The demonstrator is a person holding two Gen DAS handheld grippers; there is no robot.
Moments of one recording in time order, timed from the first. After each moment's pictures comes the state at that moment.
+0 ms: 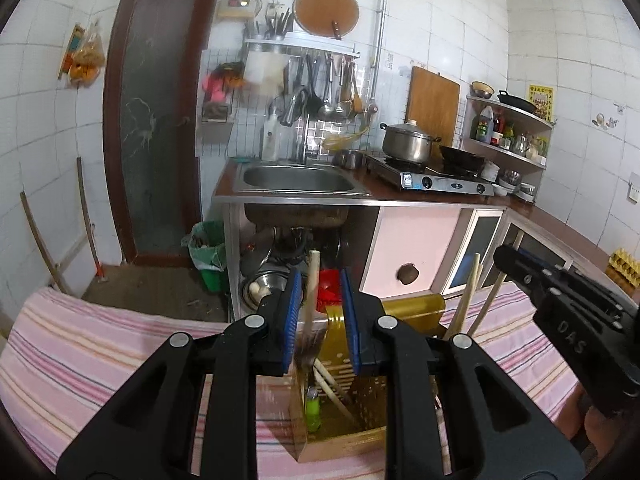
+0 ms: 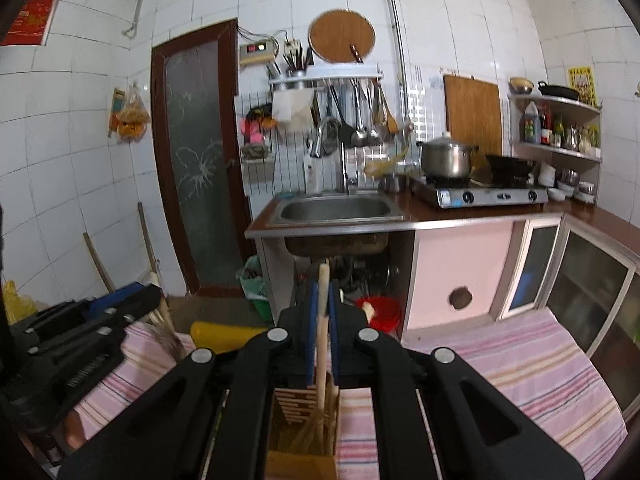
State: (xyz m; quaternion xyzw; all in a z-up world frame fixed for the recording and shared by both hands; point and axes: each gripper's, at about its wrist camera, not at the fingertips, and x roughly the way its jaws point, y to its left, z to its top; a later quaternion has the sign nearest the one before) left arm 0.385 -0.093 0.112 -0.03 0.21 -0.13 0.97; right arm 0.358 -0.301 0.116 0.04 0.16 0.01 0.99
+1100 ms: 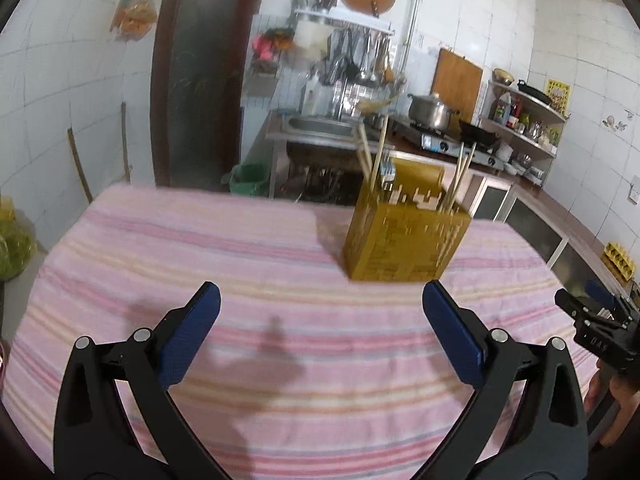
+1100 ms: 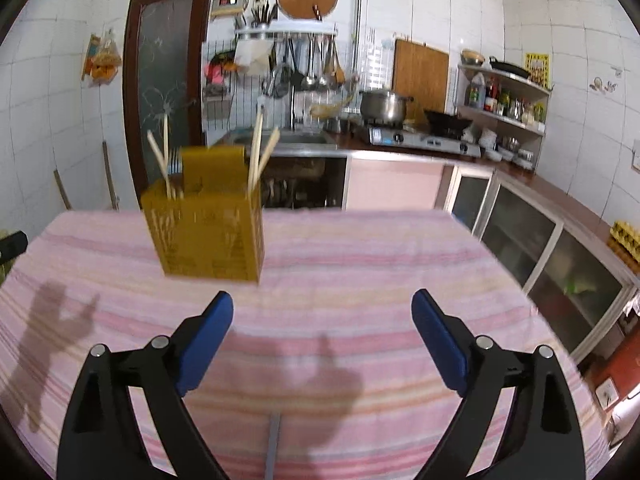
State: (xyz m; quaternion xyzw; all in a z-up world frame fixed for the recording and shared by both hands) left arm 0.195 0.008 0.055 -0.06 0.28 -0.09 0.95; right arm 0.160 -0.328 0.049 0.00 0.26 -0.08 0.96
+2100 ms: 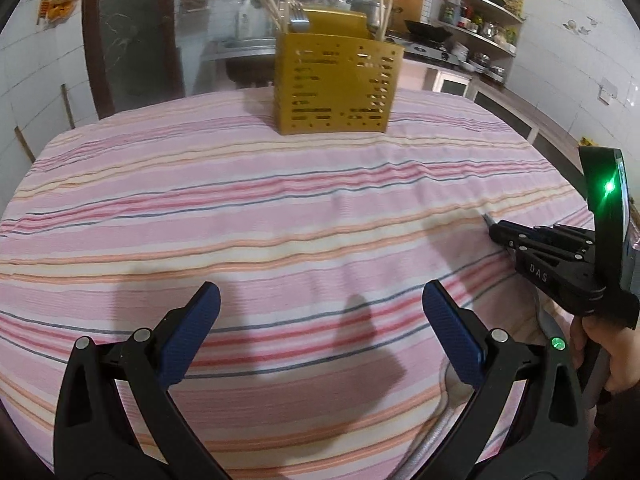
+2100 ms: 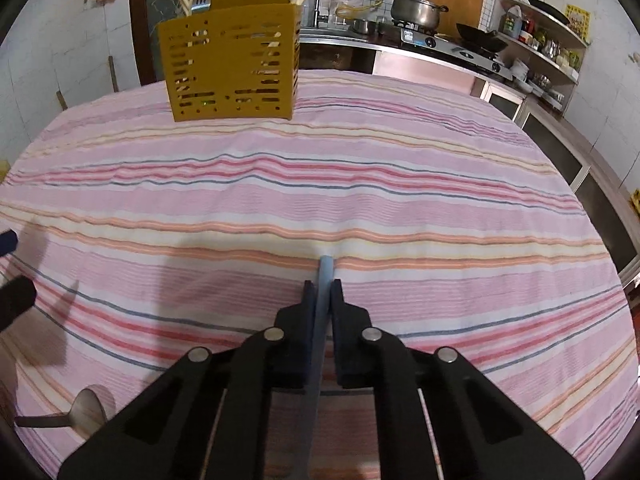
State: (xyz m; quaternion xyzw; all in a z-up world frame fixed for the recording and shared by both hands) left arm 0.147 -0.051 -0.038 0.03 0.39 -0.18 0.90; right arm 0.155 -0.298 -0.053 -0.01 0.41 -0.06 0.91
